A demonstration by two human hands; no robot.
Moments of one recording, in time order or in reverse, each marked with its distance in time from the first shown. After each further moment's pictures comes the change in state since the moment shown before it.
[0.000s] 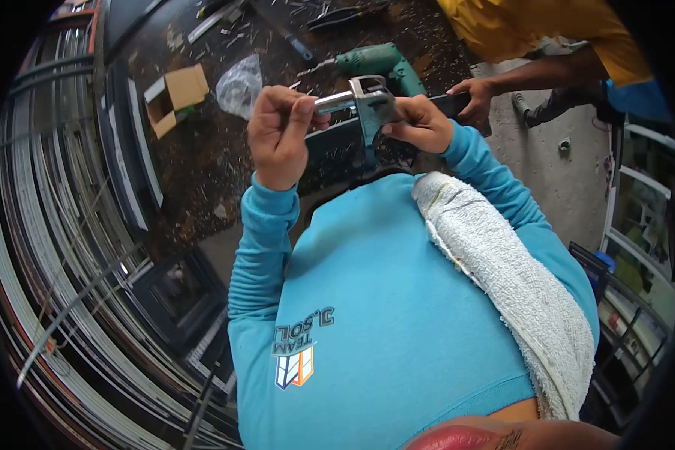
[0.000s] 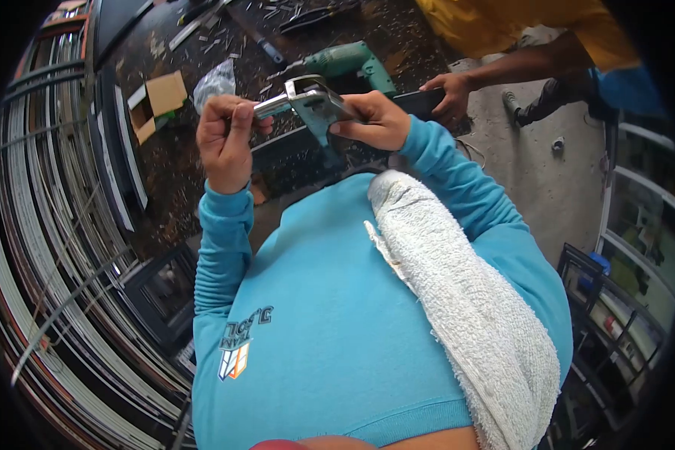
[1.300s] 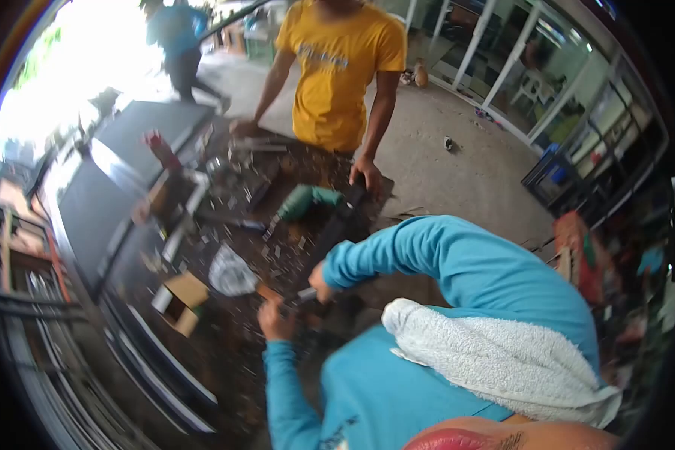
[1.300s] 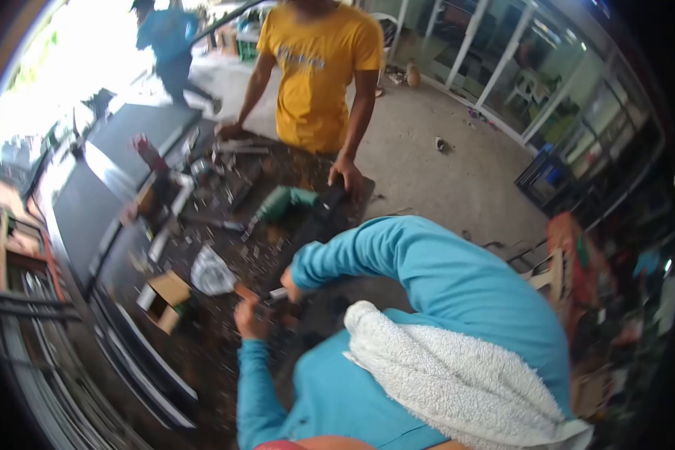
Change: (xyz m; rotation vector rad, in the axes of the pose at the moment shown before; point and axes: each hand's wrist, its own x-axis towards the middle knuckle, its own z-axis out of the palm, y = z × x) left_hand -0.074 -0.115 -0.202 0.953 -0.405 0.441; right_hand 0.086 0.010 0.189 -0.905 -0.249 0.871
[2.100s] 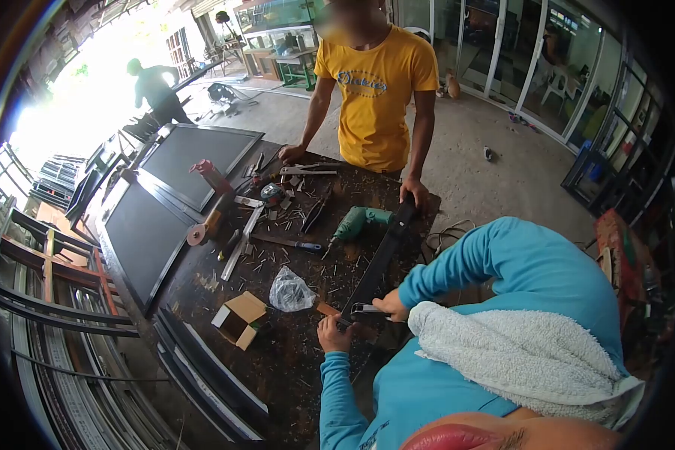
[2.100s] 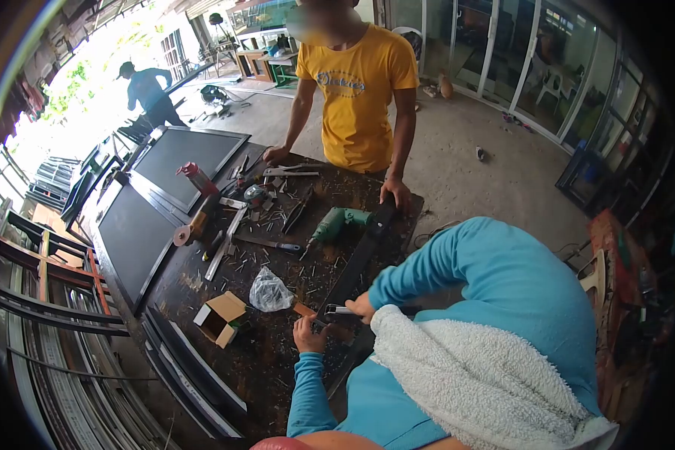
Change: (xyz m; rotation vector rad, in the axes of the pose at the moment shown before) left_hand 0.000 0.010 -0.013 -0.019 -0.049 -0.121; right_hand -0.006 0.012 0.054 0.123 0.119 -0.188
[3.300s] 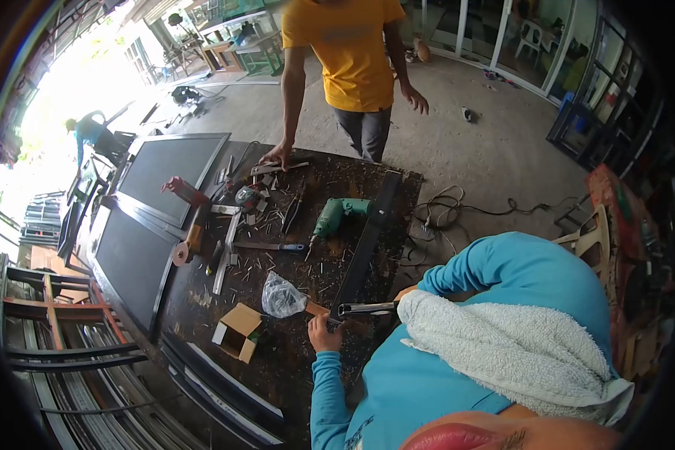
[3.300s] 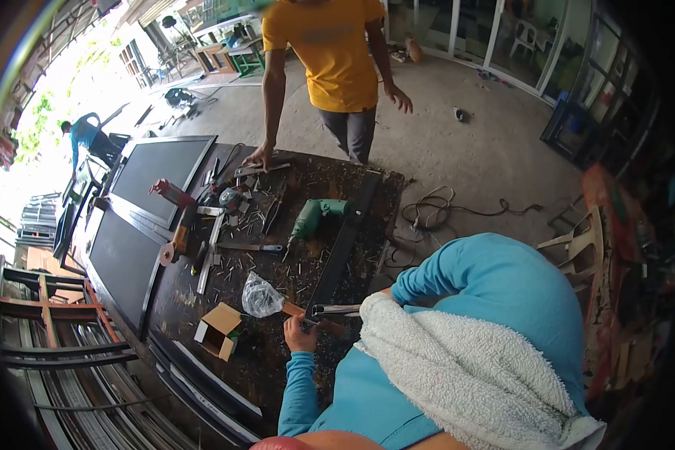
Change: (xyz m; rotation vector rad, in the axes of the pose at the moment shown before) left_hand 0.016 -0.010 -0.005 0.044 -0.141 0.029; right_hand -0.011 0.088 0.099 0.705 0.176 -0.333
